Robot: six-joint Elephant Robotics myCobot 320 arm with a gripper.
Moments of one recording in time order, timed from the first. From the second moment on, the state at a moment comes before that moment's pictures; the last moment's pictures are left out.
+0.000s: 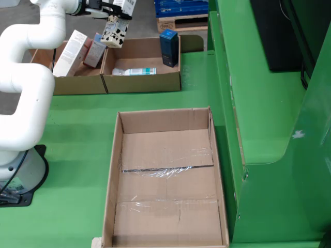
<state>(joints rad) 1.42 -1.26 -0.03 0.50 0.96 0.03</state>
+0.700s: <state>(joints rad) 1.41 -1.26 -0.03 0.50 0.96 0.03</state>
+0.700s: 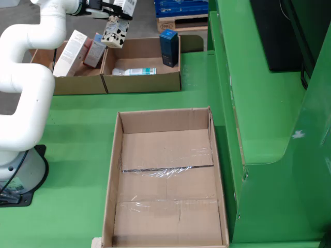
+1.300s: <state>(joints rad) 1.33 -1.27 -0.03 0.50 0.96 0.06</state>
